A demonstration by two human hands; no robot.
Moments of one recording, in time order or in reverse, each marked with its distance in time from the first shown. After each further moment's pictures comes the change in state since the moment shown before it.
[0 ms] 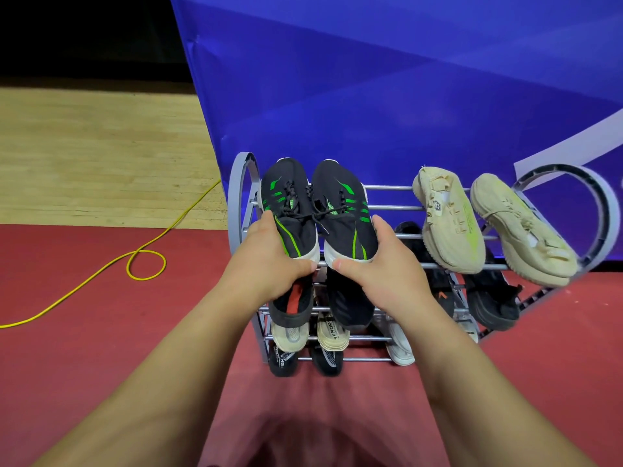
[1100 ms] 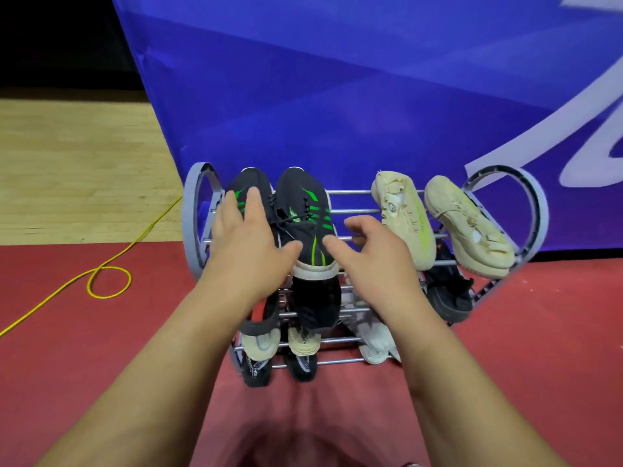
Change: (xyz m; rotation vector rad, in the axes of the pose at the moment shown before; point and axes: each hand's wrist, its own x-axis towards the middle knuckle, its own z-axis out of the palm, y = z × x) left_hand -0.020 0.067 0.001 0.201 0.103 0.031; right_hand -0.009 -0.004 -0.044 0.030 0.142 -0.056
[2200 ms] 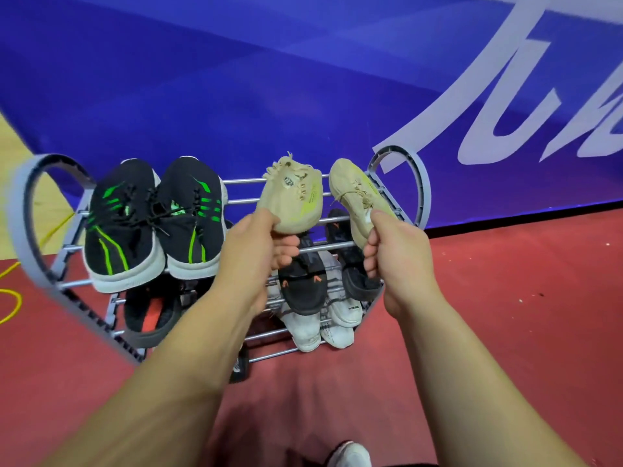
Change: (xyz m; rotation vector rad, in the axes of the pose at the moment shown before) left_hand -0.012 0.120 0.117 -1.238 -0.231 -0.289; right_hand -0.005 0.097 -0.125 0.573 0.295 0.394
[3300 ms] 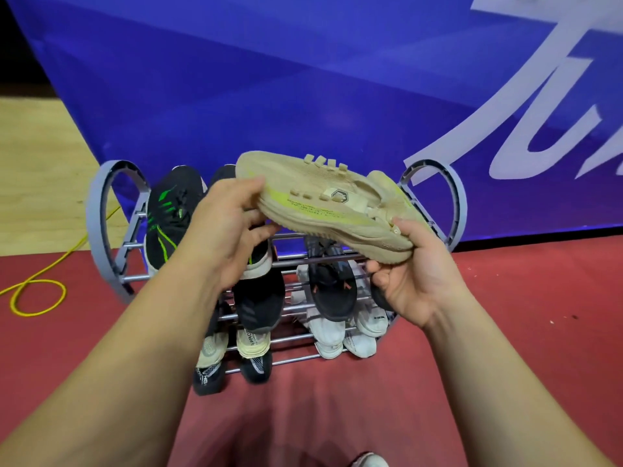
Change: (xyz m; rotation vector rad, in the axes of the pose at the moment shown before) left_hand 0.003 0.067 -0.064 -0.174 -0.138 0.154; right_hand -0.010 -0.009 0.020 0.442 -0.388 0.255
